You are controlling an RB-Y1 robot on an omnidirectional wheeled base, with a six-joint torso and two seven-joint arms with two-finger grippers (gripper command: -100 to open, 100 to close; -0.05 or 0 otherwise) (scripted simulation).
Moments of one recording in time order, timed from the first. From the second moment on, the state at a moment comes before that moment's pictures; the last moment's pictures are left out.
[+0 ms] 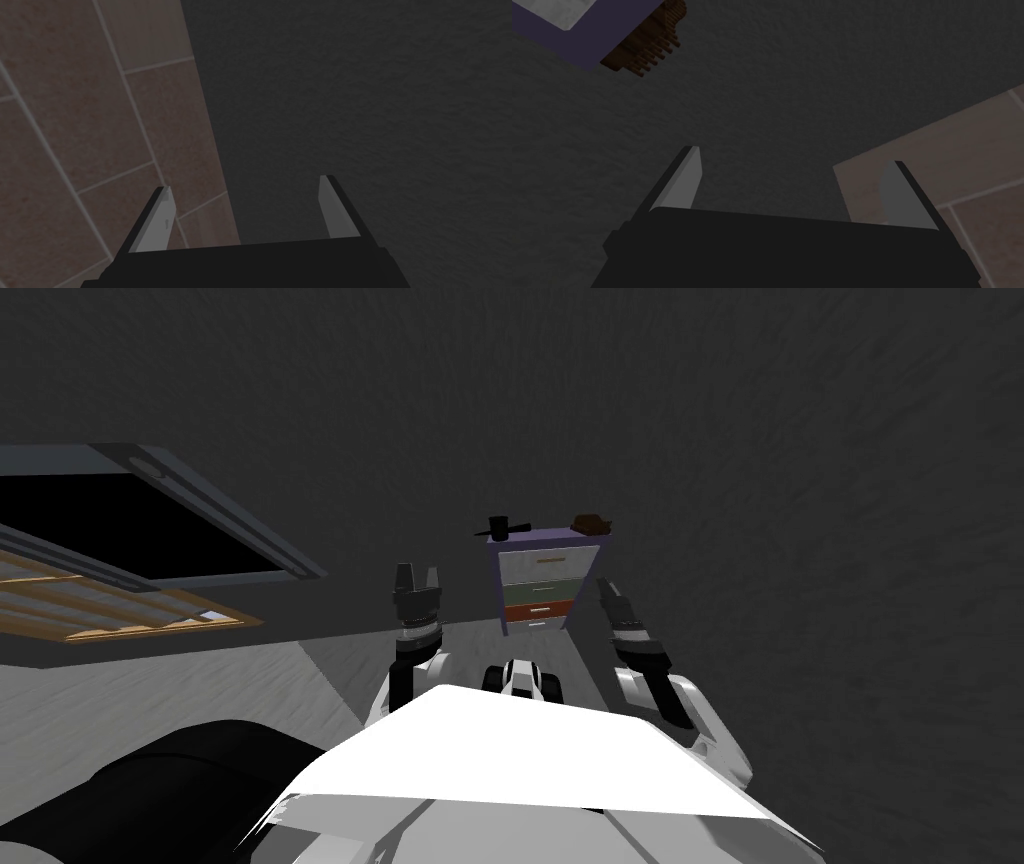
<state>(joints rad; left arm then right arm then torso) 0.54 0.02 0.03 -2.37 -0.01 -0.64 -0.07 0.41 -0.24 -0.06 -2.19 0.28 -0.35 0.27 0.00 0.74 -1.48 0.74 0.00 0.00</state>
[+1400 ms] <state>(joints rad) 0.54 0.02 0.03 -2.37 -0.01 -0.64 -0.07 0.34 -0.32 -0.11 -2.08 0.62 -0.24 0.60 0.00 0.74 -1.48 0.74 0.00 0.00</state>
